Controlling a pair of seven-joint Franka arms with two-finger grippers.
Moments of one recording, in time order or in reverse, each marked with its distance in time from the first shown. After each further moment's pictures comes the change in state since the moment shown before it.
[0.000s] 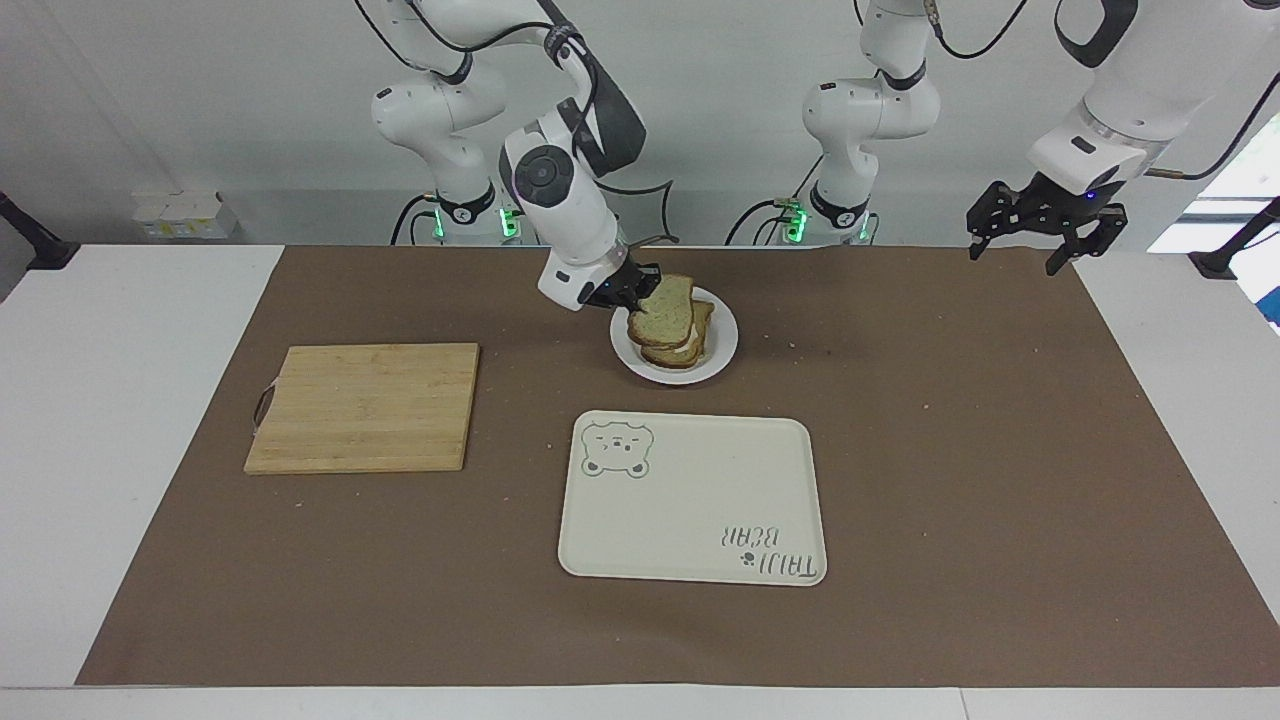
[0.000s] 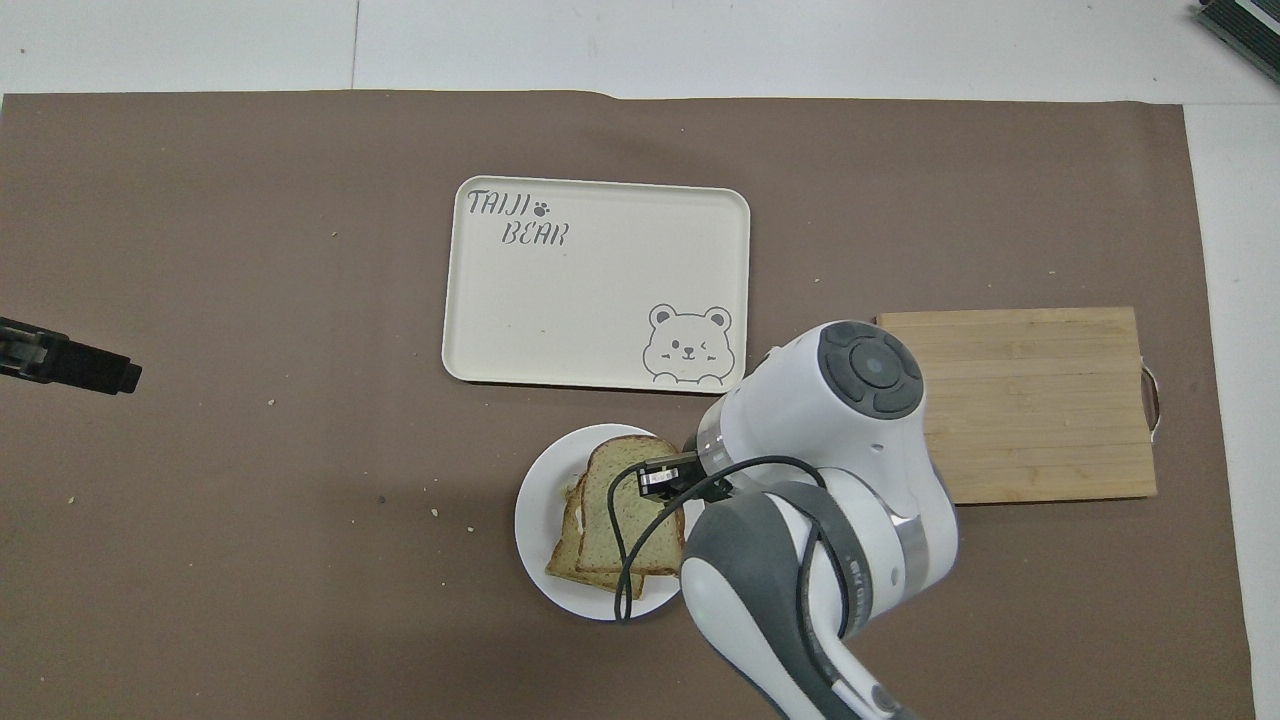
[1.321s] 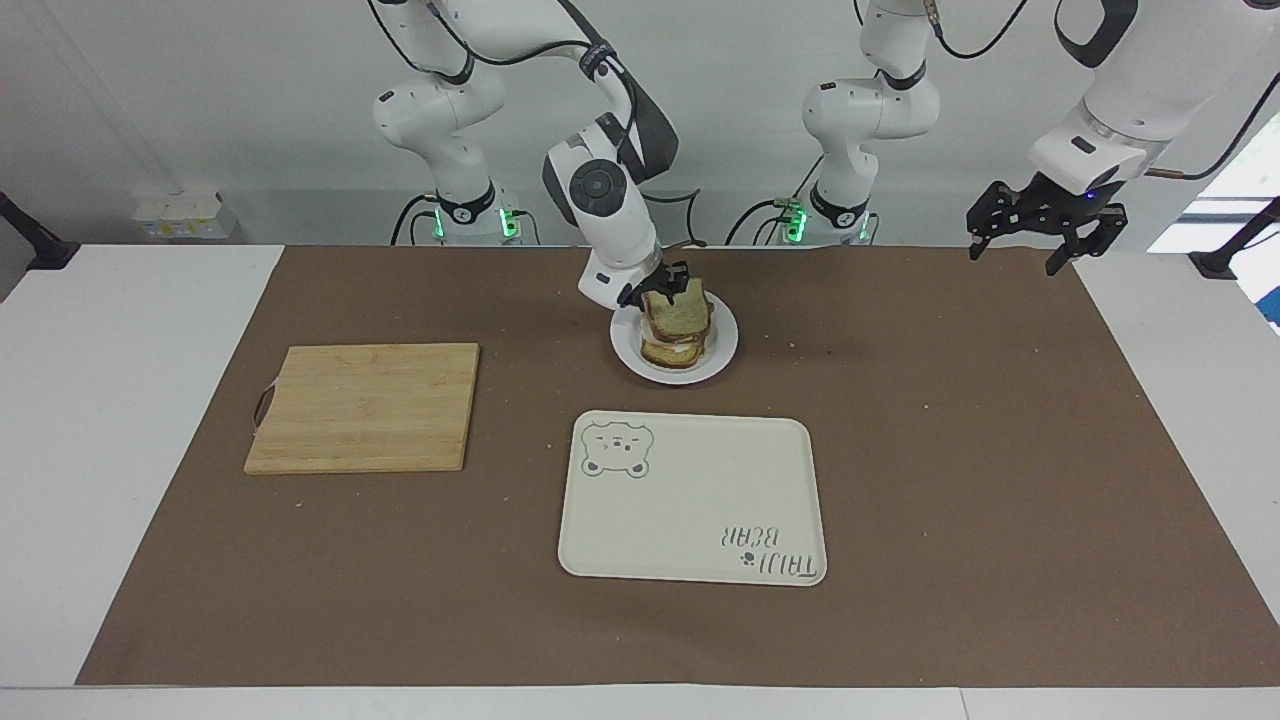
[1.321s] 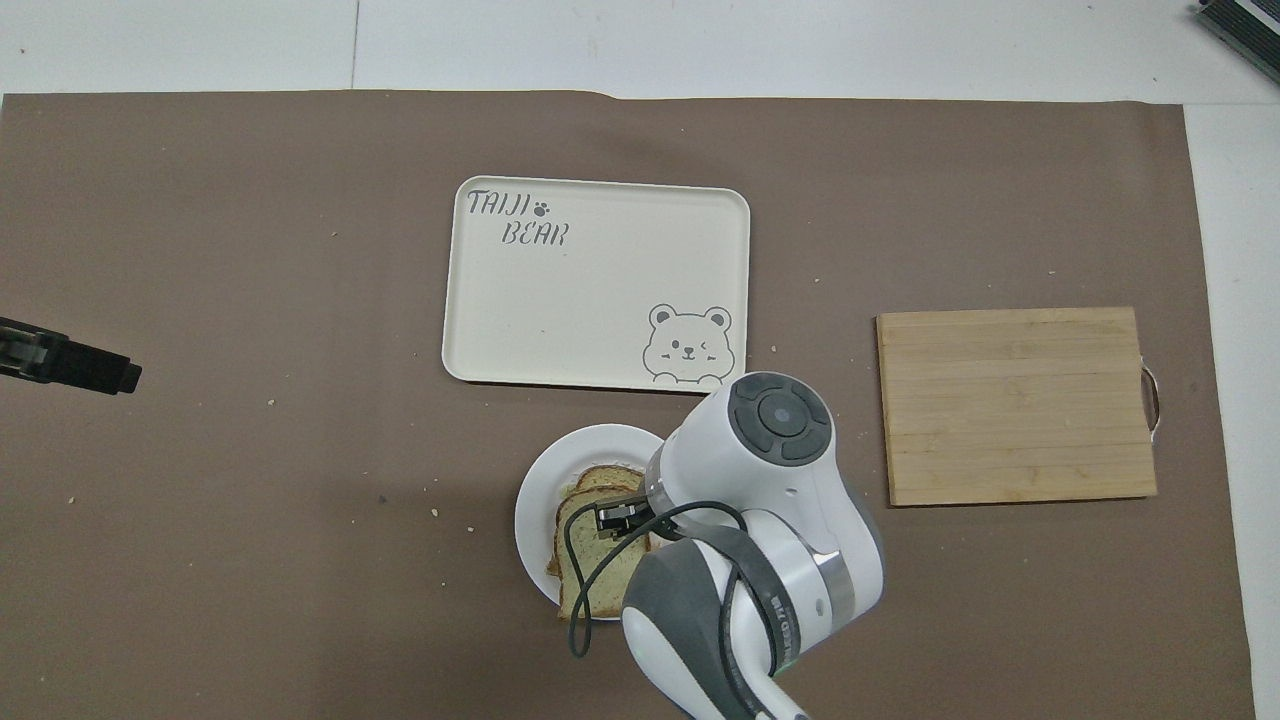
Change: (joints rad) left arm 0.000 0.000 0.000 0.000 0.000 0.000 0.000; right arm 0.063 0.010 -0.019 -0.008 -0.005 -0.008 0.031
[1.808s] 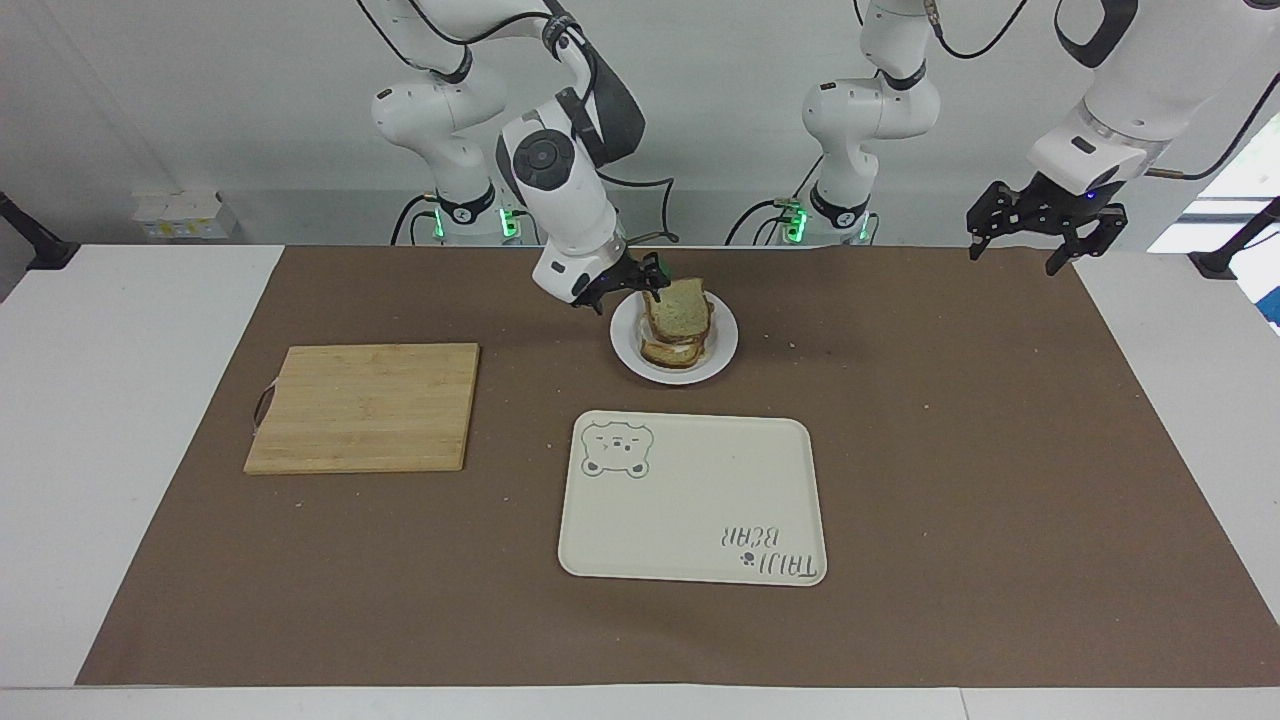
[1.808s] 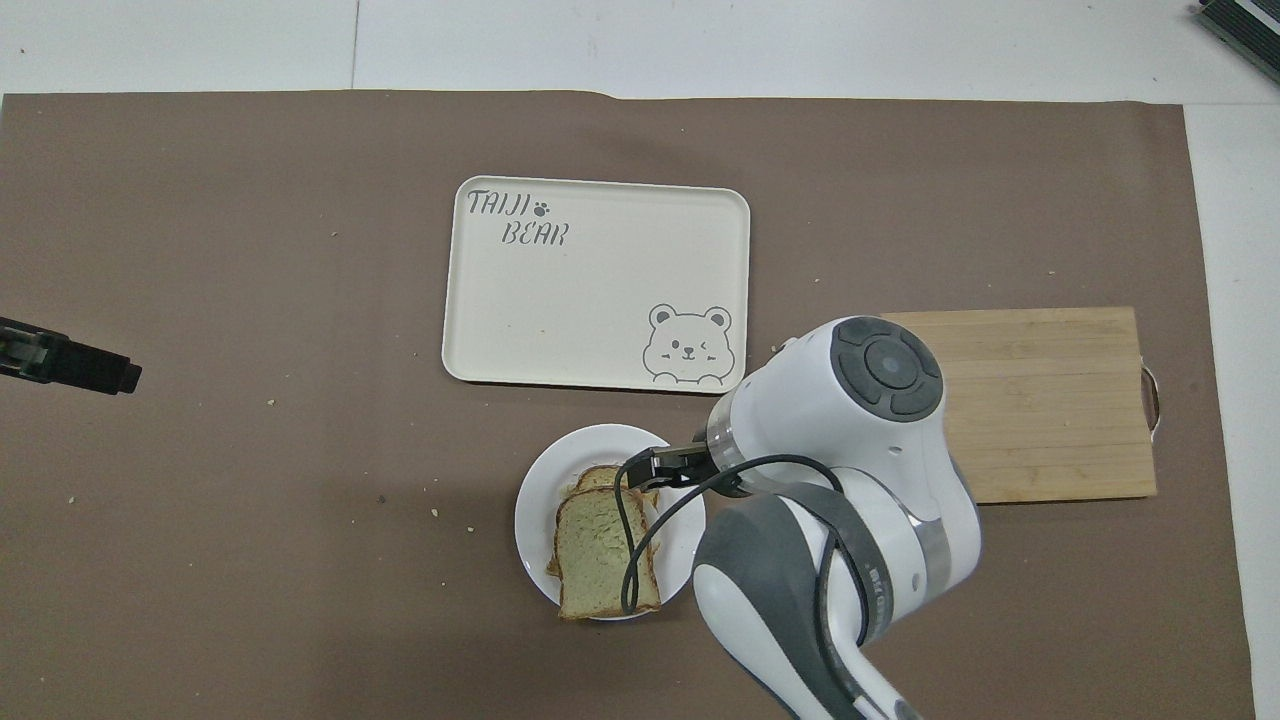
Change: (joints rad) left arm 0.000 0.000 0.000 0.000 0.000 0.000 0.000; right arm -0.104 -0.046 -0.006 0.053 -0.051 -0.037 -0.001
